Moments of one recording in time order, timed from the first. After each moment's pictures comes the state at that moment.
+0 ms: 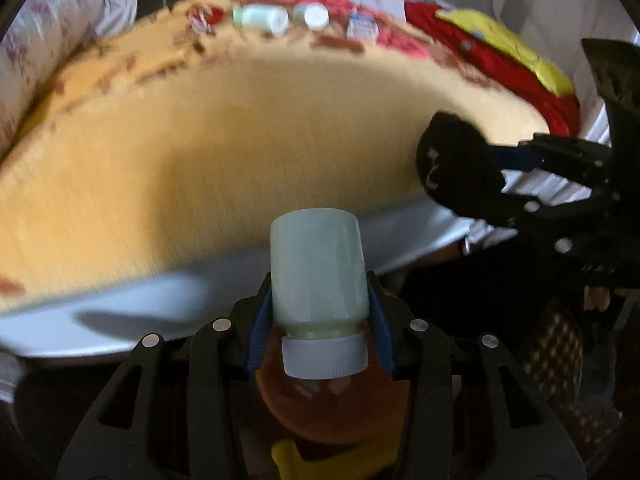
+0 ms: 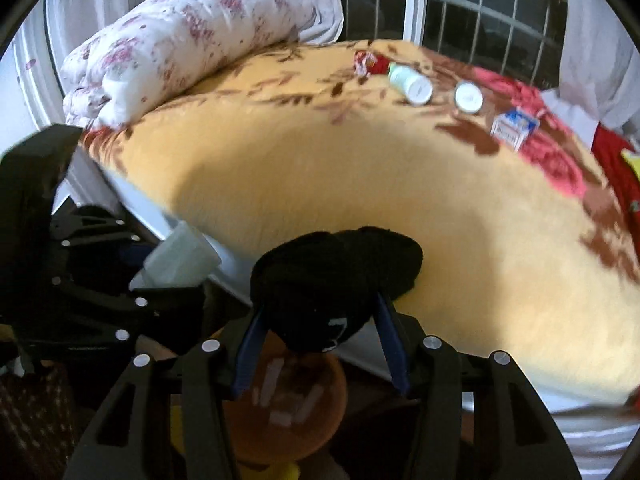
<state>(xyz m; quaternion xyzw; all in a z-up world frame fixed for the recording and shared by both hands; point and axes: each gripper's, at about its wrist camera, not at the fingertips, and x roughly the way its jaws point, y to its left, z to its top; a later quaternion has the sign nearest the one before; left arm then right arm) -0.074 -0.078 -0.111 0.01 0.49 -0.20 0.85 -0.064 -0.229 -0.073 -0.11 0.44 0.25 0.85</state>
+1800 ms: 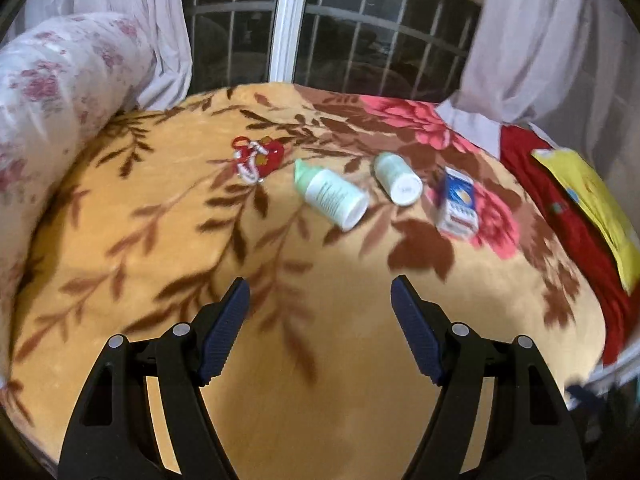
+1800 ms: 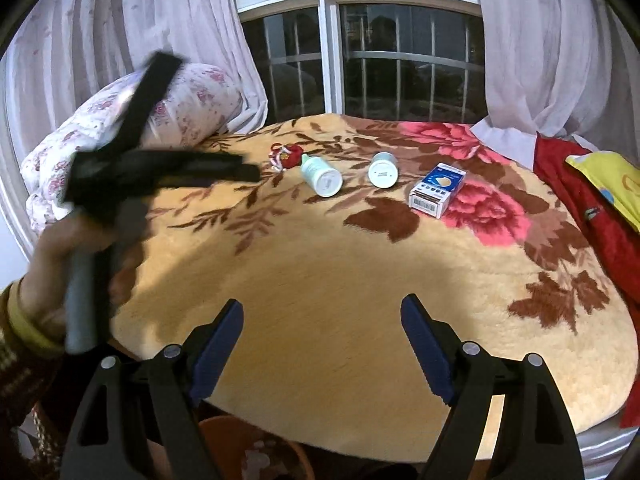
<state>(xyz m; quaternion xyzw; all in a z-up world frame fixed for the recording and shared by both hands) 0.153 -0.096 -0.011 -0.08 0.40 -0.06 0.91 0.008 -0.286 -0.015 -0.03 0.34 0.17 0.92</state>
